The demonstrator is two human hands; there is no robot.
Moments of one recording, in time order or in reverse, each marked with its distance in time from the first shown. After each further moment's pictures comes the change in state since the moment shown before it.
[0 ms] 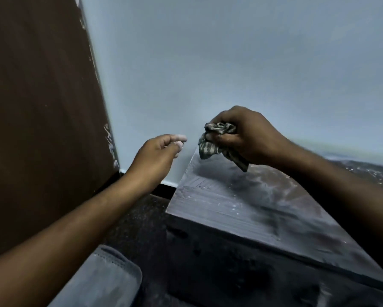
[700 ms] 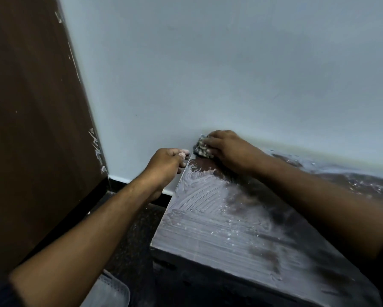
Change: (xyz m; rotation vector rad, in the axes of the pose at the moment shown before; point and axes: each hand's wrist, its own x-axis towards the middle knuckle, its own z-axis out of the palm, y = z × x) left_hand 0.080 -0.037 0.046 -0.073 -0.058 -0.244; right_hand 0.054 0.095 0.046 -0.364 -0.264 -0.051
